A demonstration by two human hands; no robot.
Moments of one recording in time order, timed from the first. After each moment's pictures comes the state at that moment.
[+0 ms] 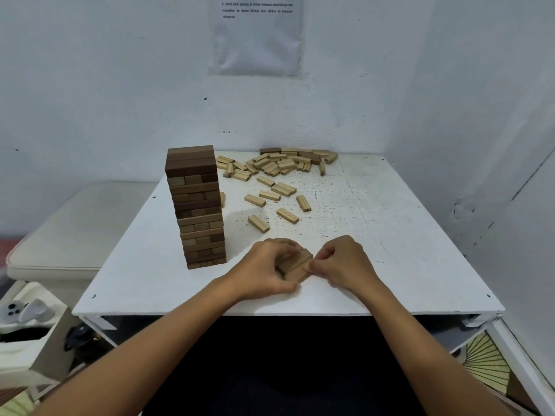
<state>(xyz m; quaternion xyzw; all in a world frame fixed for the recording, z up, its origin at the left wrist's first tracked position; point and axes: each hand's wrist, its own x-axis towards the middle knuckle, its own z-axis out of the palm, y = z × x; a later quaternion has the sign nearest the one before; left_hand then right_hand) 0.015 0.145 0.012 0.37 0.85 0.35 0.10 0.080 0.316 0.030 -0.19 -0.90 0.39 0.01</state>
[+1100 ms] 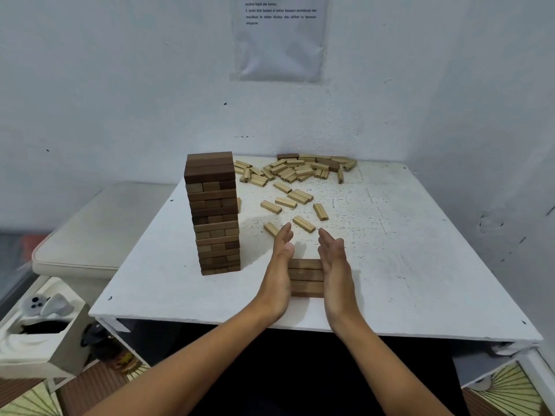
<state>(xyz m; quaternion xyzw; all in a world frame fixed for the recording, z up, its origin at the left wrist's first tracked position) 0.036 0.168 -0.001 0.14 0.69 0.70 0.12 0.076 0.258 0.008 -0.12 -0.66 0.73 0.14</state>
